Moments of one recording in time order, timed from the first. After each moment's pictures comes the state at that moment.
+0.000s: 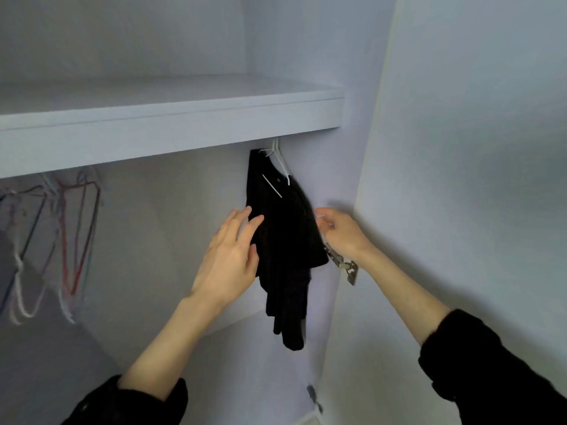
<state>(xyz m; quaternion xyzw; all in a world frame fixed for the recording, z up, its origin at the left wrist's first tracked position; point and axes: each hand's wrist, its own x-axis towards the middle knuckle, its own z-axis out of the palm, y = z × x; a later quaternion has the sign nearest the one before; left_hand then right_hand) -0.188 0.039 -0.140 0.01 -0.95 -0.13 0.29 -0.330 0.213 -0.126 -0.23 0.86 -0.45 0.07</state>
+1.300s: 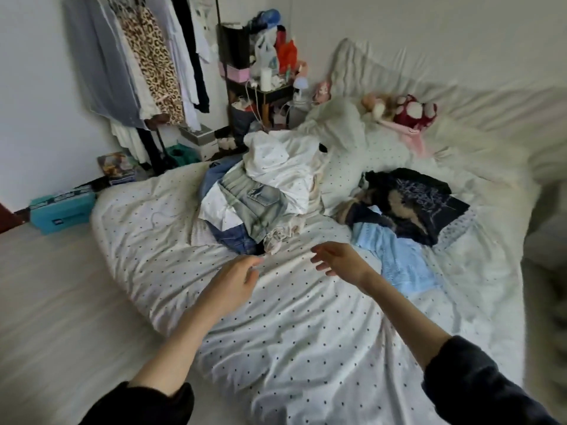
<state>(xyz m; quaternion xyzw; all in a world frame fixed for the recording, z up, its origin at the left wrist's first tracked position) 0.315 0.747 -0.266 -0.71 -0.61 -0.22 -0.26 0.544 0.792 -0.247 0.60 0.58 -0.50 -0.23</state>
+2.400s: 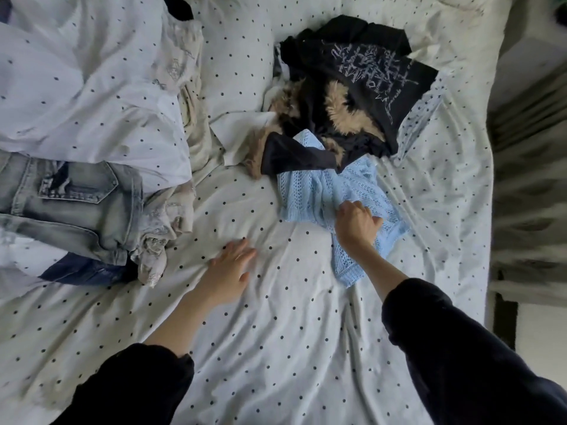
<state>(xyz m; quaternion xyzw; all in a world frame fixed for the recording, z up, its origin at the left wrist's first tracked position) 0.500 1.013 -0.497 -0.79 -0.46 0.19 -0.36 0.758 1.002 -0.479 0.89 0.42 -0.16 -0.04</state>
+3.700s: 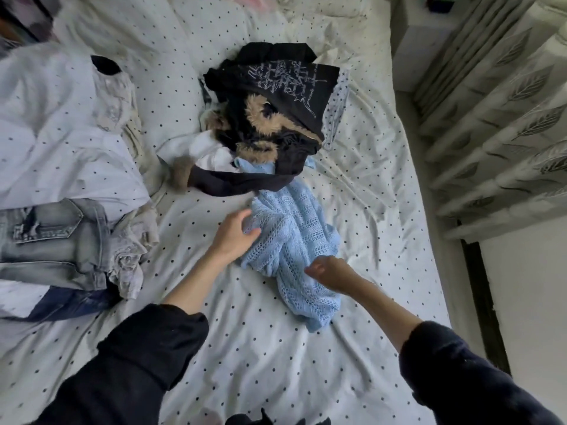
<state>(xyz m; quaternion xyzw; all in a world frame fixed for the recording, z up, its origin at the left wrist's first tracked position) 0.591 0.994 -0.414 -0.76 -0.49 -0.01 -0.44 0.743 0.831 -0.427 0.79 0.42 -0.44 -0.03</state>
